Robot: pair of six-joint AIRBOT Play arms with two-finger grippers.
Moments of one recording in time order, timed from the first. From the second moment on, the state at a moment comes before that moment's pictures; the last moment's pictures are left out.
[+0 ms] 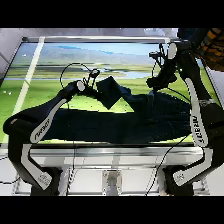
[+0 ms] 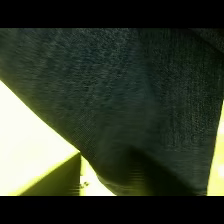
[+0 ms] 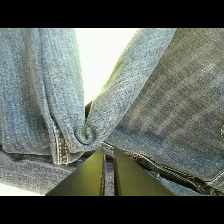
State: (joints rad) left arm -0.35 -1.82 1.40 1.06 -0.69 -1.11; right arm 0.19 -1.70 1.90 -1.57 1.73 1.47
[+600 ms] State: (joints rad) left arm -0.24 -1.59 1.55 1.74 -0.81 -1.15; right arm 0.19 -1.70 1.90 -1.57 1.73 1.46
